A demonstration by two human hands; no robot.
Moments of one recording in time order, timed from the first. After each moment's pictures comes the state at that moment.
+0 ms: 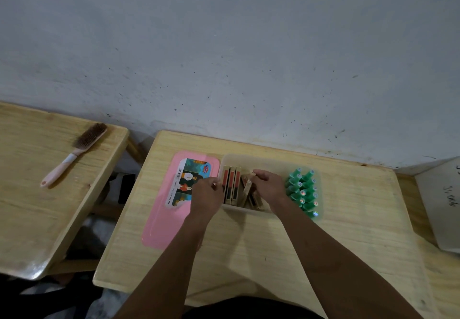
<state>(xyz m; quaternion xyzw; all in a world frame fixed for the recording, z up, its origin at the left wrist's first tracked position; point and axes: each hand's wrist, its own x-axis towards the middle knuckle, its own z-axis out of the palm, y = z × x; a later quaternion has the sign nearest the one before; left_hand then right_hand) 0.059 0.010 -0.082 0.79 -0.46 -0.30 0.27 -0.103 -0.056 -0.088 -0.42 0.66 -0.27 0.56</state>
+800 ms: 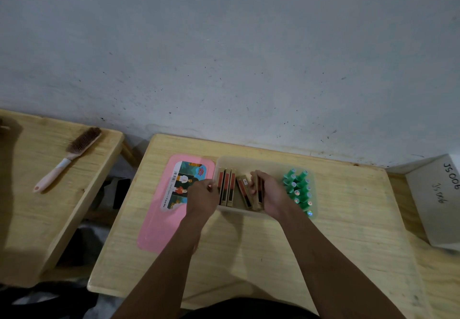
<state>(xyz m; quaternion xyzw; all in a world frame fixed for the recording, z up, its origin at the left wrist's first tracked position) 0.058 0.009 -0.086 0.79 -0.47 -0.28 0.27 -0.116 -0.048 -0.068 -0.18 0.55 -0.31 0.75</state>
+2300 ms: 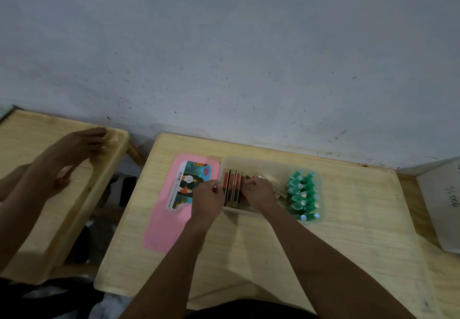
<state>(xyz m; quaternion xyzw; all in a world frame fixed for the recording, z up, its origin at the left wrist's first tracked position) 0.053 0.013 -0.077 0.79 -0.46 -0.29 0.28 -0.080 -0.047 -0.091 -0.59 0.67 -0.11 0.43</state>
